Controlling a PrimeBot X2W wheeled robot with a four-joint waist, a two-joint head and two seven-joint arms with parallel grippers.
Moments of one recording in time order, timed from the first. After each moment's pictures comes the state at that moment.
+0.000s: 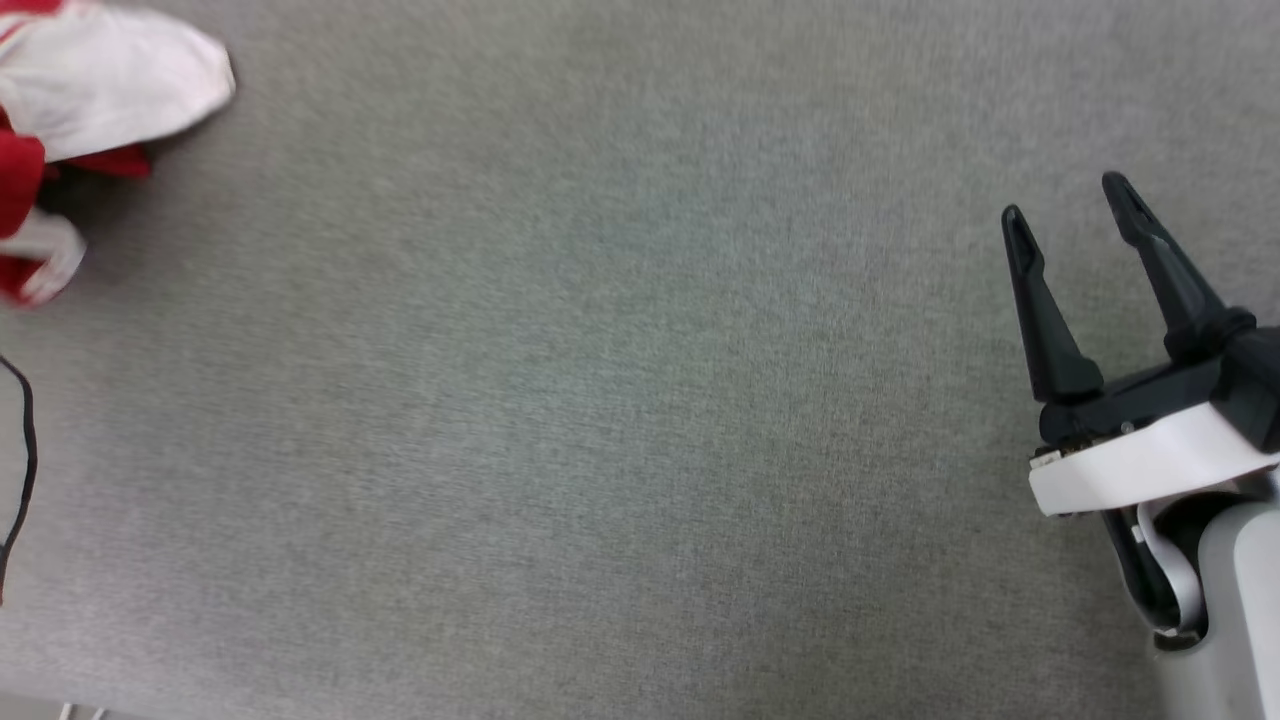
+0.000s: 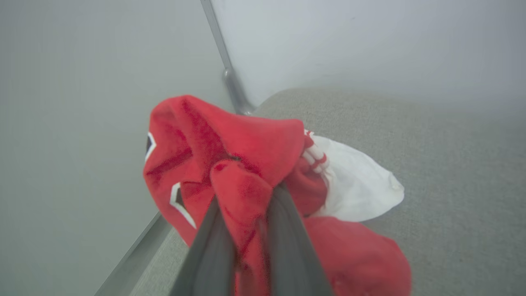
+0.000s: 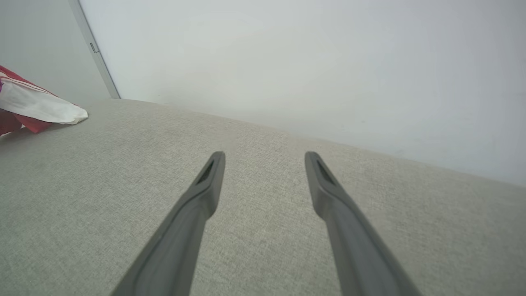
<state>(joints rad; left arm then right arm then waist) -0.83 0.54 0.12 0.61 -0.35 0.03 0.24 -0.32 -0.21 0.10 -0.11 0.14 0.13 -0.06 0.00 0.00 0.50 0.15</state>
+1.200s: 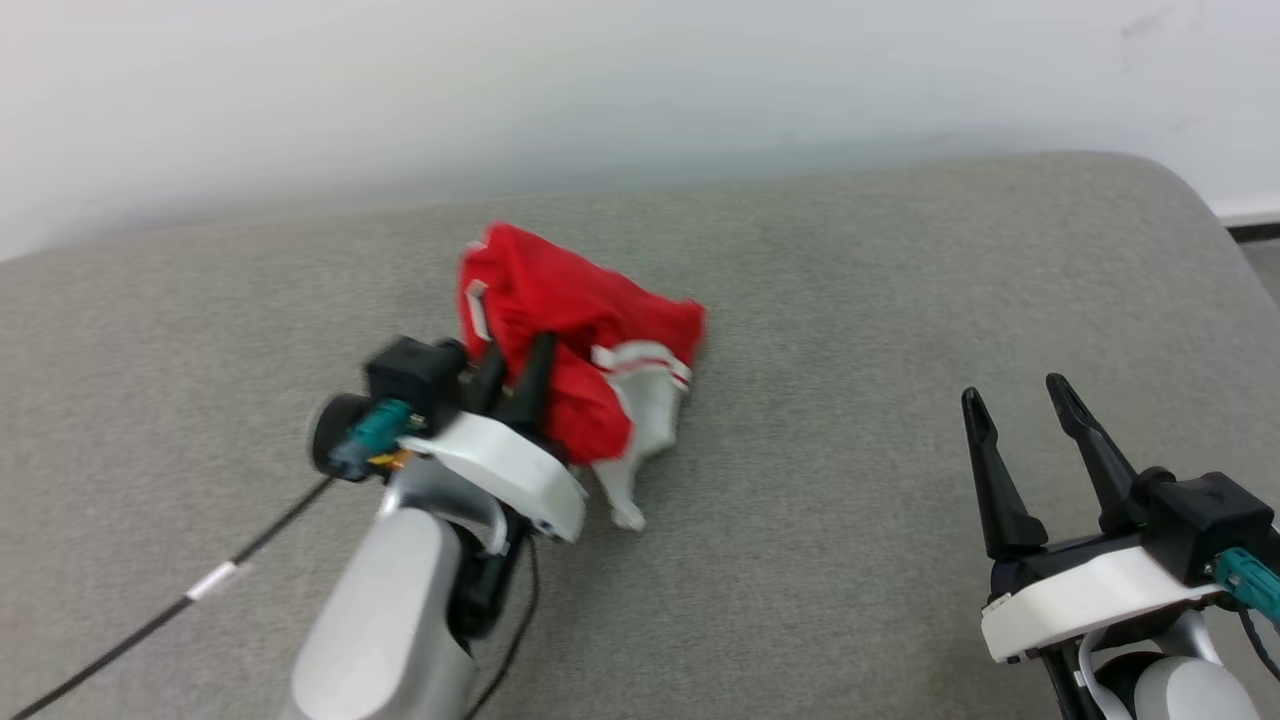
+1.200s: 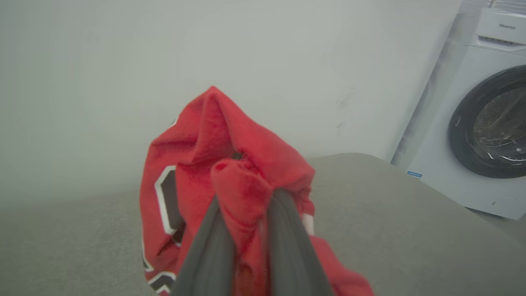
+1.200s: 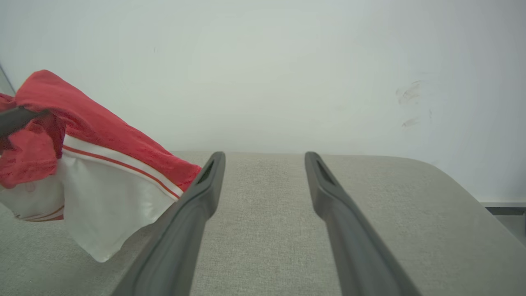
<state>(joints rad) -0.45 0.10 -0.26 0.31 -0.33 -0.08 -0.14 -0.06 -0.06 0.04 -0.09 0.13 0.13 -0.04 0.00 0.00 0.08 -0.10</state>
